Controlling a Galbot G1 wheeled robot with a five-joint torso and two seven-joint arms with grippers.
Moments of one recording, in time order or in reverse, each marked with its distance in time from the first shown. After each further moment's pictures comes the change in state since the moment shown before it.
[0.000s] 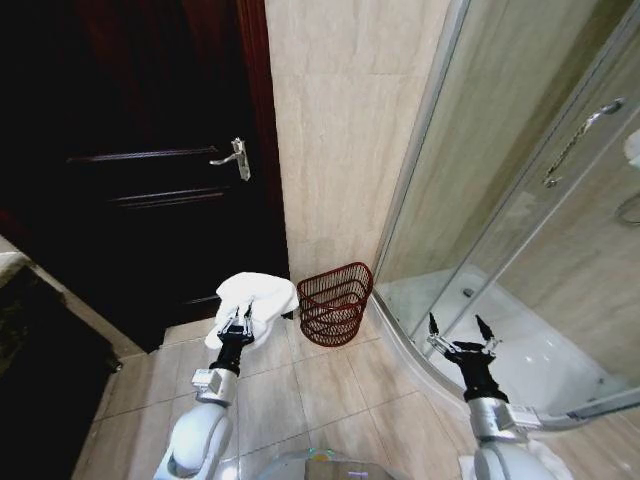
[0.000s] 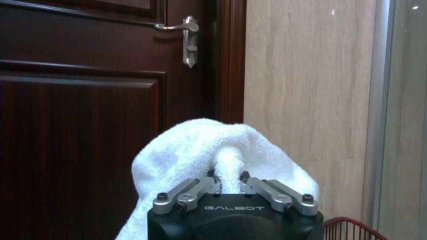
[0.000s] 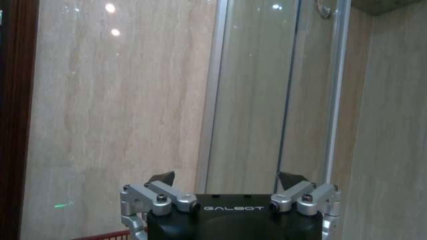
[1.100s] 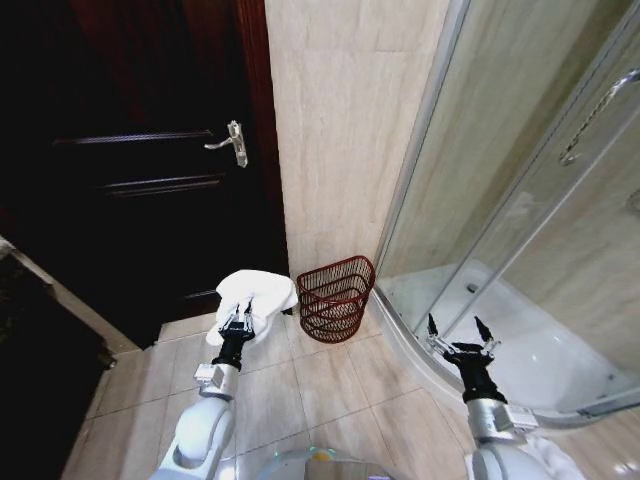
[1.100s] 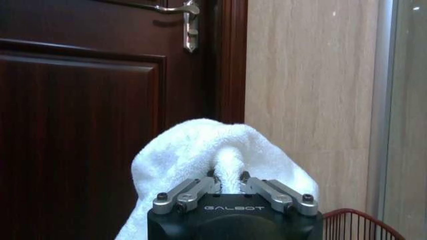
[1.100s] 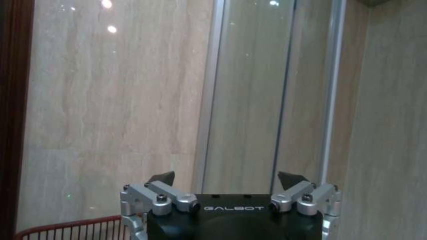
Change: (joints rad) left arm -0.042 0.012 0.010 0.031 -0.010 -0.009 -0.019; right arm -0.002 0.013 -0.002 -0.001 -0.010 0.007 -0.001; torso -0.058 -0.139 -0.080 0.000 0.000
